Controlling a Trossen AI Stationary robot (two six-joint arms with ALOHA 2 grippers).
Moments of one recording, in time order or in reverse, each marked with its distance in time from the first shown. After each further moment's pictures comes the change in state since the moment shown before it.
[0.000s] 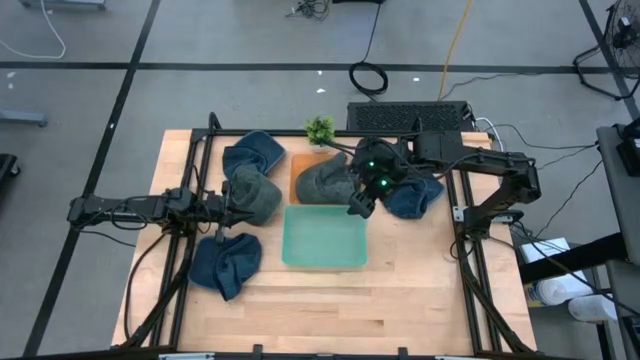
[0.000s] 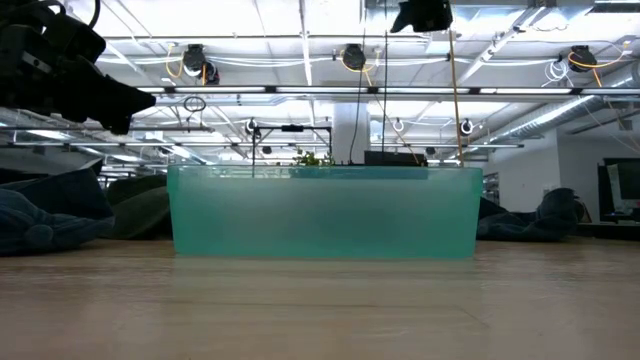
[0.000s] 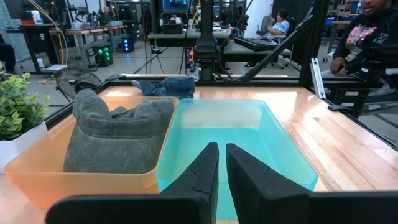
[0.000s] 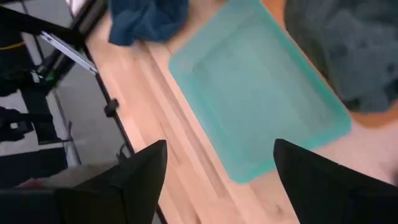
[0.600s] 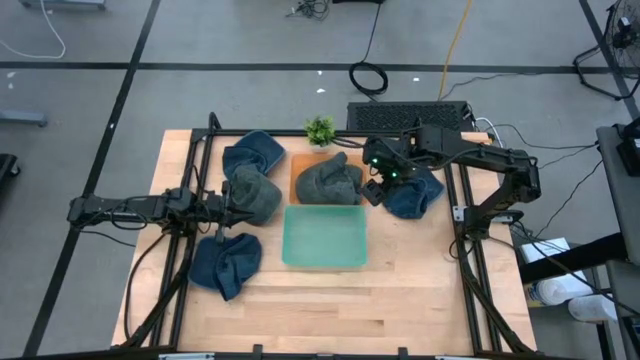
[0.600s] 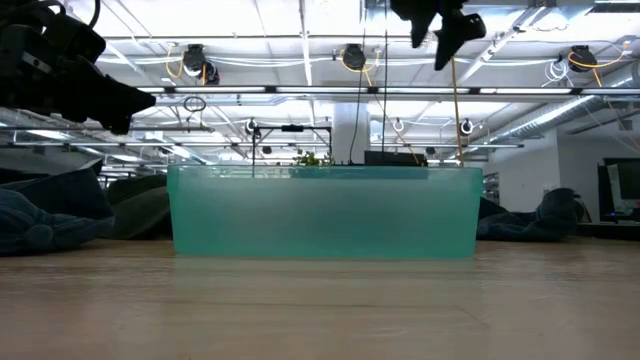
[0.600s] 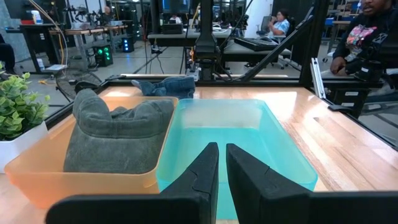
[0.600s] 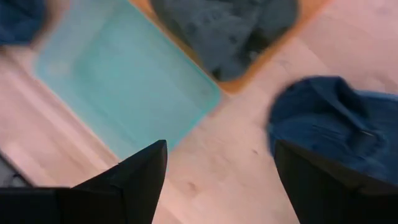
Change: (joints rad) left arm 0.000 0.000 0.000 0.000 0.000 0.000; right arm -0.061 -0.009 0.000 -0.292 0.274 0.019
